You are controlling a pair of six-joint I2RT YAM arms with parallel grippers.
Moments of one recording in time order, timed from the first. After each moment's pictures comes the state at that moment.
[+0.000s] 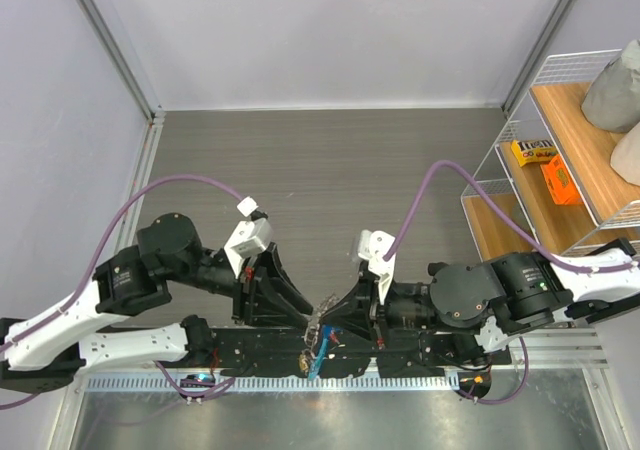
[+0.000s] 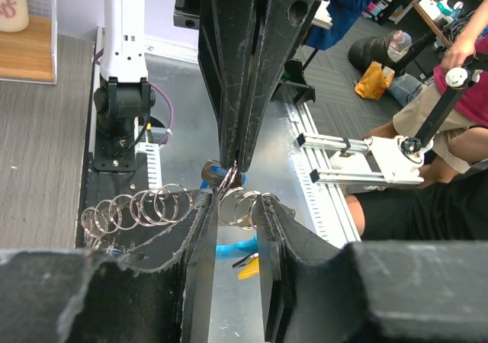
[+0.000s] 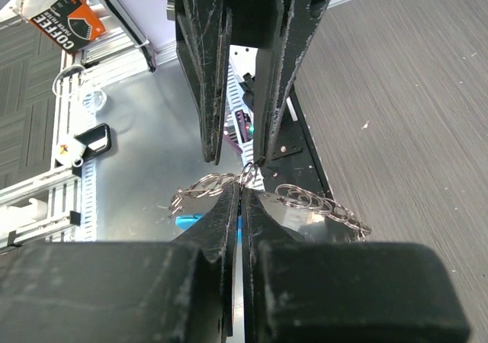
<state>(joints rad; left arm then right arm) -1.20 0.78 1.19 -0.46 0.63 -0.40 1.81 1.07 1.52 -0.72 0.40 0.38</state>
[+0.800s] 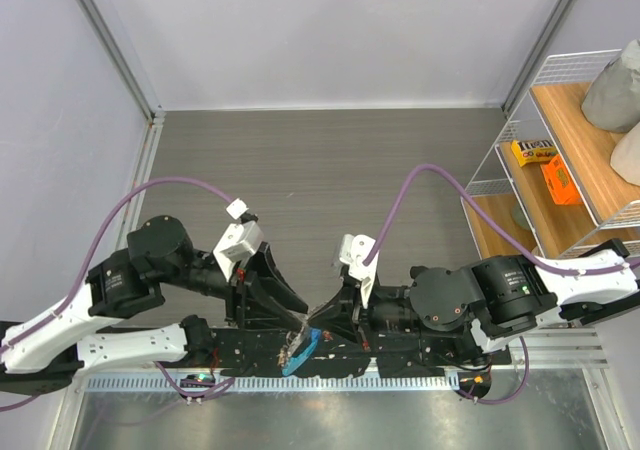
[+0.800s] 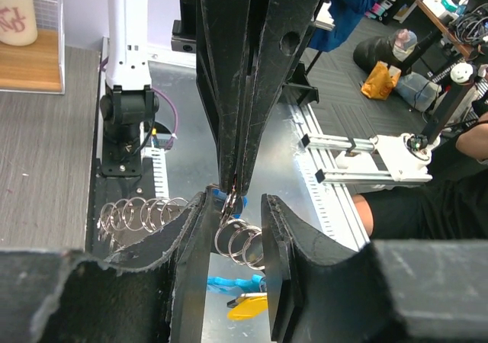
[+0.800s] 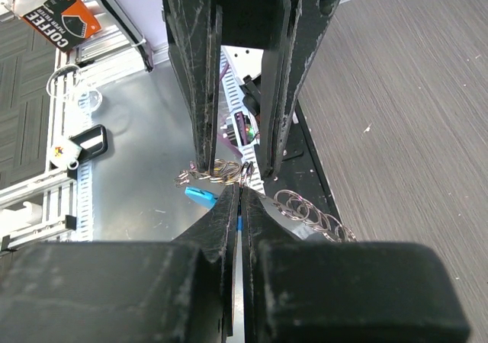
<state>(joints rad) -1.20 0.76 1.19 -0.48 0.63 -0.37 1.80 1.13 1.54 -0.70 0.38 0.37</state>
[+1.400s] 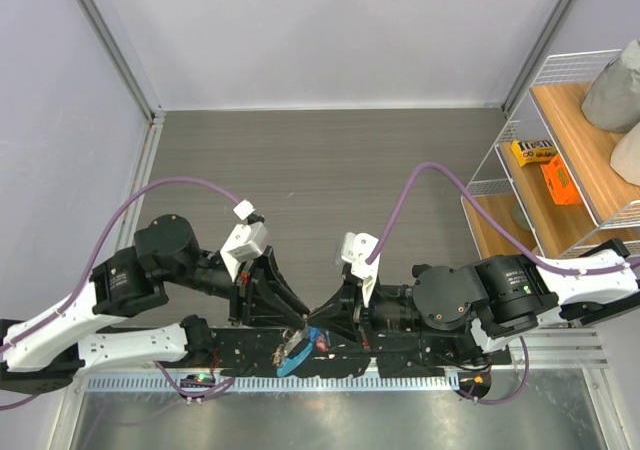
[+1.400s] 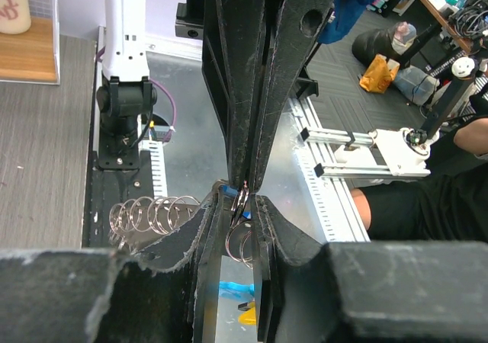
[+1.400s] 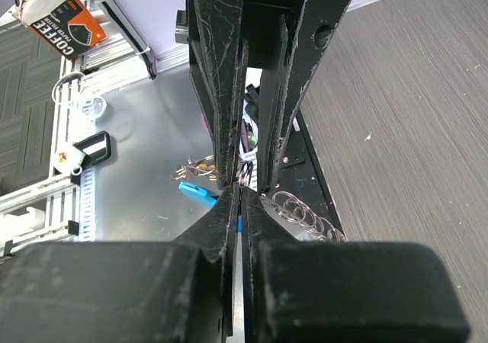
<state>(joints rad) -1.20 0.78 1.19 -0.49 0.64 -0.36 1.80 1.13 1.55 -0.68 0.38 0.36</state>
